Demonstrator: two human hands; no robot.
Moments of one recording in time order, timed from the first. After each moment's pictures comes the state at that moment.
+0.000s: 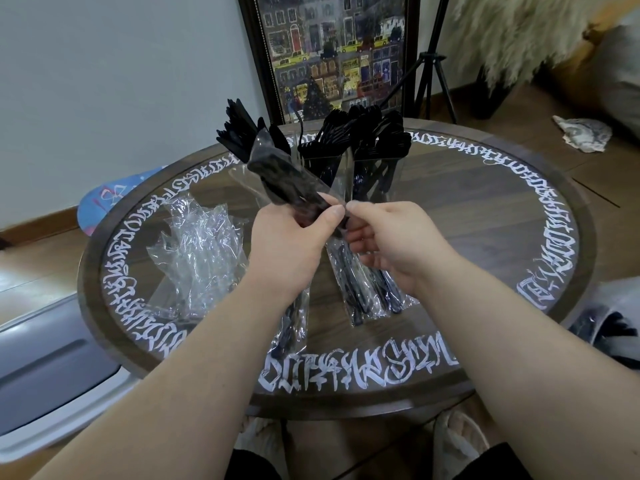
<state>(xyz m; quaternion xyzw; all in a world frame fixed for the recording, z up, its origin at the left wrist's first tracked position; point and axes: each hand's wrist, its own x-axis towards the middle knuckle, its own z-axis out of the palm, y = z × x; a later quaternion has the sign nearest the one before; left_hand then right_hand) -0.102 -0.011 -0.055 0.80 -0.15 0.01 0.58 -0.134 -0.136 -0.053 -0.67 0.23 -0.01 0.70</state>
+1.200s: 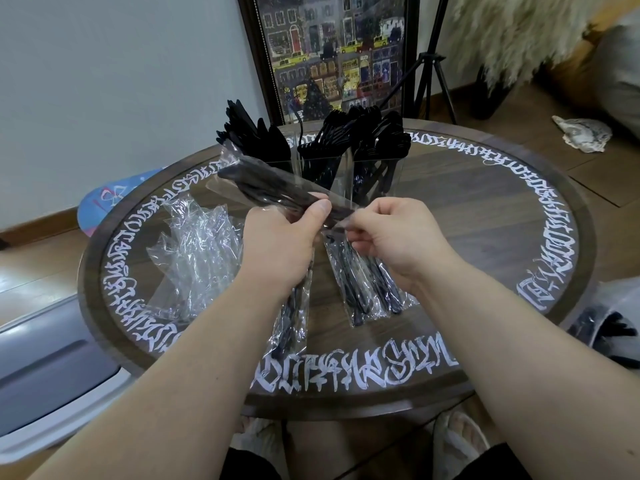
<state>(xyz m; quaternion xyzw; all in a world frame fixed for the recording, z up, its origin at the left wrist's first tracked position) -0.094 -0.010 -0.058 0.77 -0.06 -0.01 0.63 -0.128 -0.140 -0.063 -0.68 0.21 -0.07 0.70</state>
